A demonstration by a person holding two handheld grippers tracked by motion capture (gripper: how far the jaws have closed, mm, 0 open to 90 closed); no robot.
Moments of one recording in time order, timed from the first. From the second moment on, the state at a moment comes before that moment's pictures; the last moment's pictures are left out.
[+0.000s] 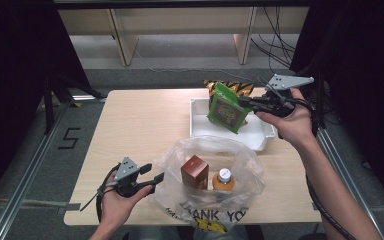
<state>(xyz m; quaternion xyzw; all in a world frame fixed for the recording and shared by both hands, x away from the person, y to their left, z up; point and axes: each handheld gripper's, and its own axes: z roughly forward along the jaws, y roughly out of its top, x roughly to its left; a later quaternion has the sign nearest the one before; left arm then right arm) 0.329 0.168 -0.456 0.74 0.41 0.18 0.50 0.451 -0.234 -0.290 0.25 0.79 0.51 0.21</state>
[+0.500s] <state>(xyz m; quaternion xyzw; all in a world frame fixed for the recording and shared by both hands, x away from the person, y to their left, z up) 0.329 0.169 -0.455 0.74 0.41 0.18 0.50 0.464 -0.237 -0.297 0.26 0.80 0.50 0.21</state>
